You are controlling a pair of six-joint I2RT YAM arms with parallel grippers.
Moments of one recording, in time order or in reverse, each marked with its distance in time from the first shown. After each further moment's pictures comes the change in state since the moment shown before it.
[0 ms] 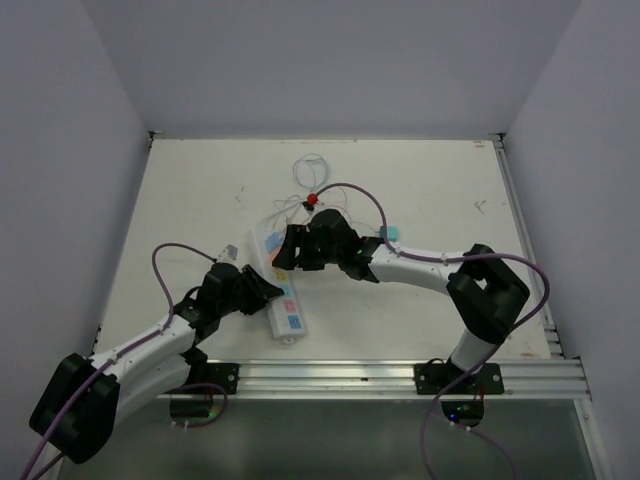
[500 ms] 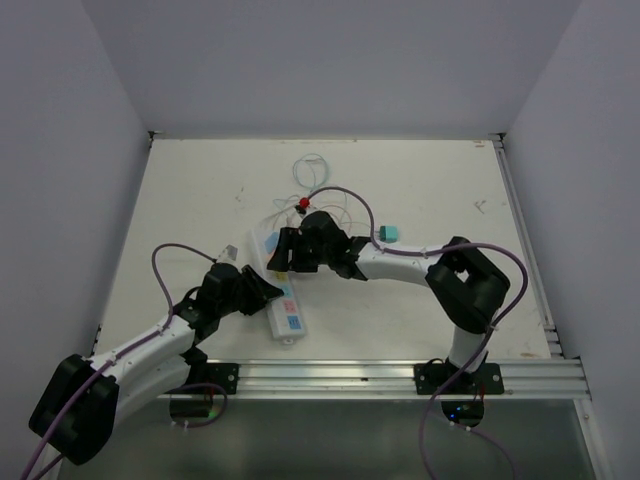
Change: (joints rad) left arm 0.000 -0.008 0.000 -0.011 0.004 0.000; right arm 0.014 0.126 0.058 0.014 -0.016 0.034
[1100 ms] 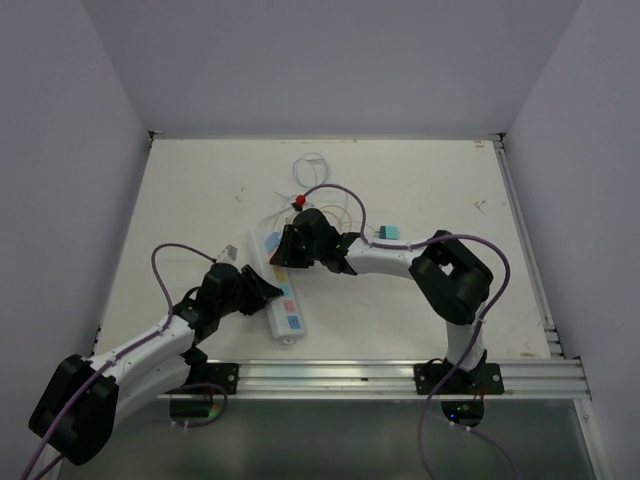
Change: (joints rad) left arm 0.000 -0.003 0.000 -0.002 0.000 0.003; right arm -0.009 0.113 0.101 -0.031 0.077 -0.001
